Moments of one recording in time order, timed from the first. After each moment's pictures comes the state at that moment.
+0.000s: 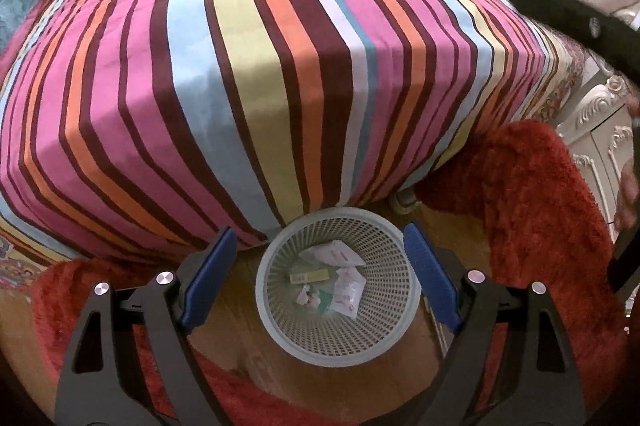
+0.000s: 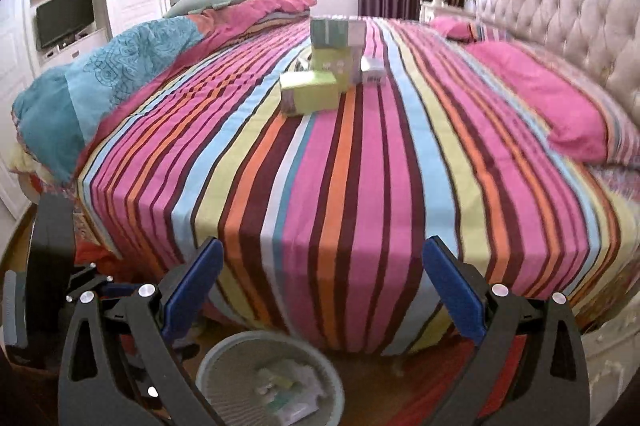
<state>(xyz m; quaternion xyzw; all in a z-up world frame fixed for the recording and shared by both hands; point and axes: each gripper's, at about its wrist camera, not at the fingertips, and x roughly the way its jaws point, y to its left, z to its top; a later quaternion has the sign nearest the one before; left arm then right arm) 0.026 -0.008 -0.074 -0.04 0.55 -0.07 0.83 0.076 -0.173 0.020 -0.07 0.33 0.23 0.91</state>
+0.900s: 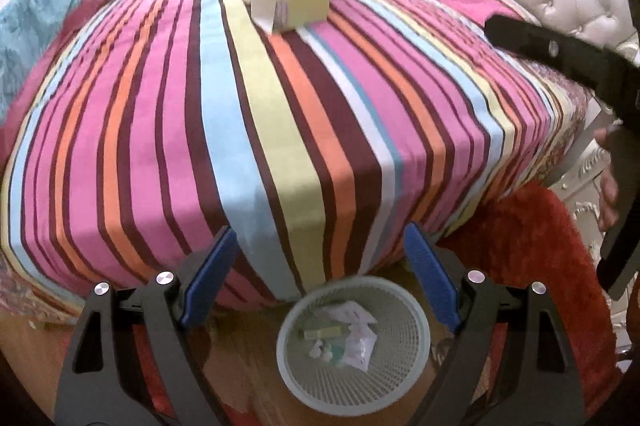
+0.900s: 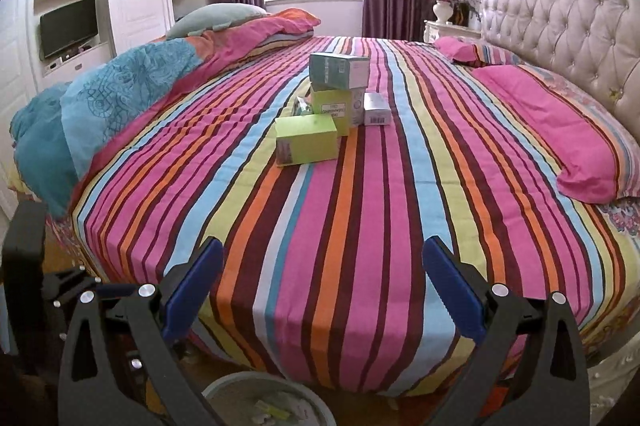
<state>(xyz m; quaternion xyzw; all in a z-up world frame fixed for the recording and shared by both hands) 0.061 0.016 -0.031 -0.04 0.46 -0.05 0.88 0.121 -0.161 0.041 -0.06 0.31 0.25 0.92</state>
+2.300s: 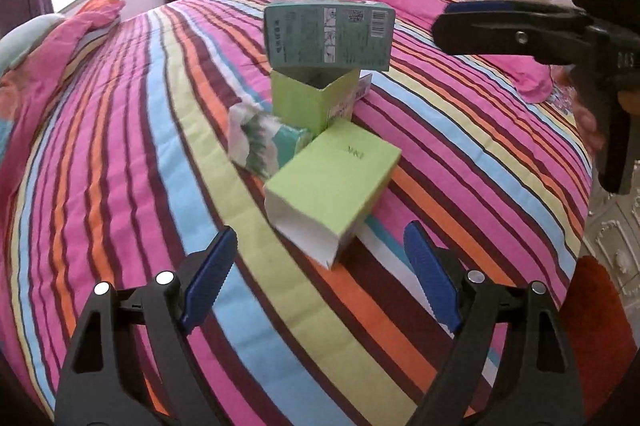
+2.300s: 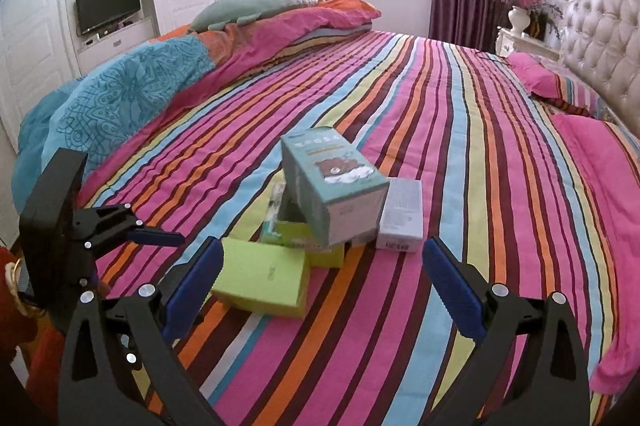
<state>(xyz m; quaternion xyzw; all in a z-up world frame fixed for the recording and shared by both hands) 0.298 0.069 0.002 0.05 0.42 -0.14 0.90 0.344 -0.103 0.075 -0.12 0.33 0.36 0.86</state>
